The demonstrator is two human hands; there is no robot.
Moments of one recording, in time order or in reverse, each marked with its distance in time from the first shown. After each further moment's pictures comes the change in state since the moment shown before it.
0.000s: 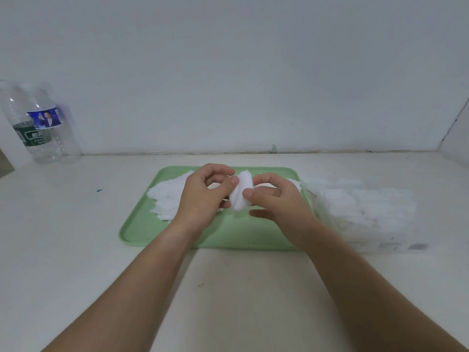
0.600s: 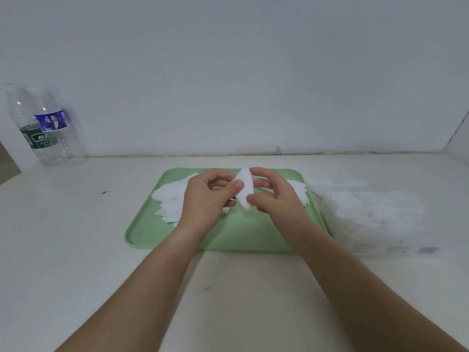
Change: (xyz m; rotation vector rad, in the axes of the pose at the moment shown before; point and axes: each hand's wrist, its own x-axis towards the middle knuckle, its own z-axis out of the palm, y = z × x) left_hand 0.001 0.001 0.000 -0.005 0.054 -0.026; right_hand 0.007 0.002 0.015 -0.062 0.086 -0.105
